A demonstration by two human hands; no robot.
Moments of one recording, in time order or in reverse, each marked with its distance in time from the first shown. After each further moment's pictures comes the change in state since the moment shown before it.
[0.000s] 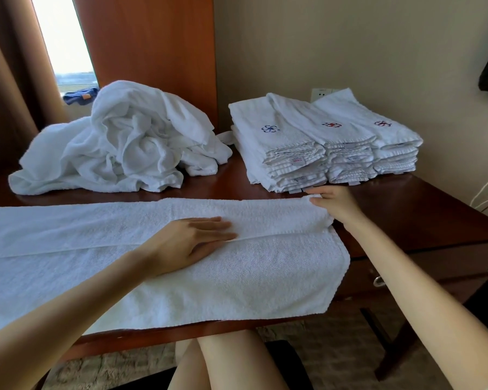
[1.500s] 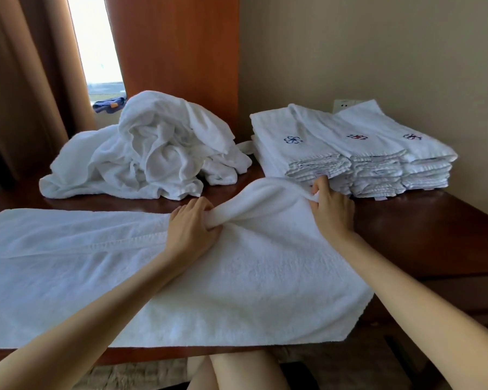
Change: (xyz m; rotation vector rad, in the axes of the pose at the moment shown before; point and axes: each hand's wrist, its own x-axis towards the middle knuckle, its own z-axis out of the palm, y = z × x) left_hand 0.020 -0.027 0.012 0.044 0.377 -0.726; right_hand 0.012 -0.024 0.063 -0.697 0.489 -0.538
